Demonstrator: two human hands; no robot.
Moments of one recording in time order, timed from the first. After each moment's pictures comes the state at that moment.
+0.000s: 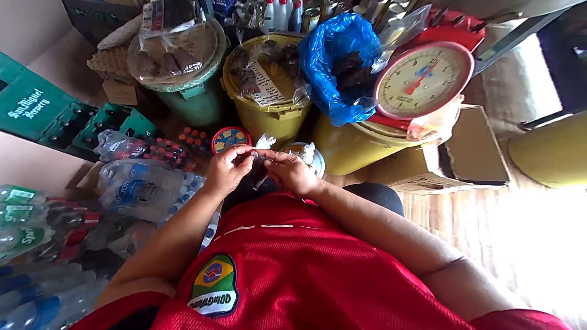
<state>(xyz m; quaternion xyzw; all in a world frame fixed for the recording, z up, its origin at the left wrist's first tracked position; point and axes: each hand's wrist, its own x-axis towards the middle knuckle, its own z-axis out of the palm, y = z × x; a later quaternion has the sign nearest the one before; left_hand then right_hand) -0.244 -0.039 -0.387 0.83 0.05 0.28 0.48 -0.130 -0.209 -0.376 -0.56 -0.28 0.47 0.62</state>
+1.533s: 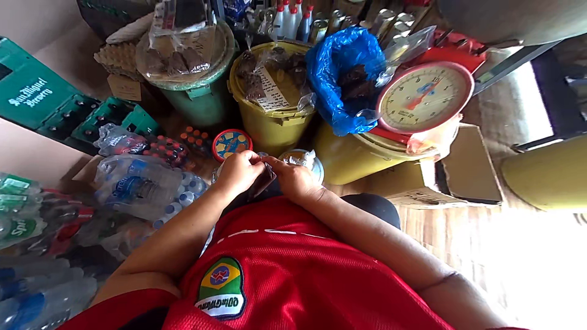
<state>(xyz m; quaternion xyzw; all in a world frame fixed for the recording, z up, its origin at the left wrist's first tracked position) -0.222 -0.057 -0.356 0.88 0.27 0.02 0.39 -0.130 -0.209 -0.368 -0.85 -0.44 0.20 0.19</state>
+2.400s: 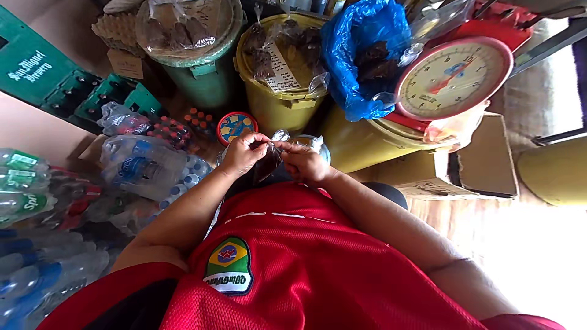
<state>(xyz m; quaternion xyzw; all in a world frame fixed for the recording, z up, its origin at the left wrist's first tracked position) -0.228 -0.036 -0.421 0.78 0.07 0.24 0.58 -0.111 -0.216 -0.408 -0.56 -0.28 0.52 0.58</state>
